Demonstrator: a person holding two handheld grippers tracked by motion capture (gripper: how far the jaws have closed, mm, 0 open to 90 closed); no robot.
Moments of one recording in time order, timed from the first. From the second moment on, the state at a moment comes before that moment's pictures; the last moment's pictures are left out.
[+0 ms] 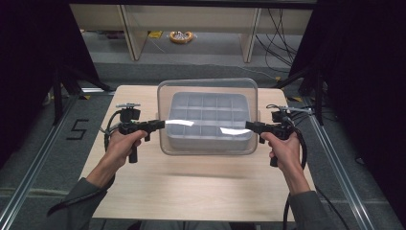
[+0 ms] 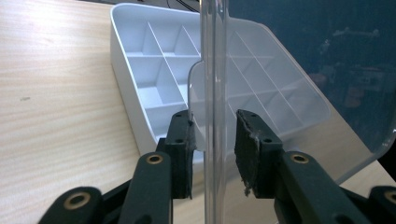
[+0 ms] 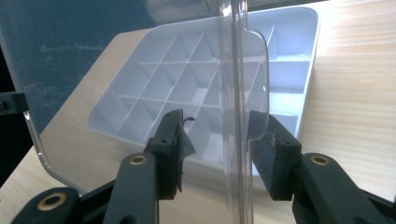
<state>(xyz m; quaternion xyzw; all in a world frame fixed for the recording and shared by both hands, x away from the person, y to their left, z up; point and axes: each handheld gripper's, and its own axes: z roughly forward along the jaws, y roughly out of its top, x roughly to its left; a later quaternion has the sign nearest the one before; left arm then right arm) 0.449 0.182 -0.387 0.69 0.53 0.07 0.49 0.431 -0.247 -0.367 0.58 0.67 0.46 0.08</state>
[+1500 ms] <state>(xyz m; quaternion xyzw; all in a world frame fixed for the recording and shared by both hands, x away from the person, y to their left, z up) 0.542 0.154 -0.407 0.67 0.61 0.05 0.42 0.521 -0.248 -0.403 0.67 0.63 0.39 0.02</state>
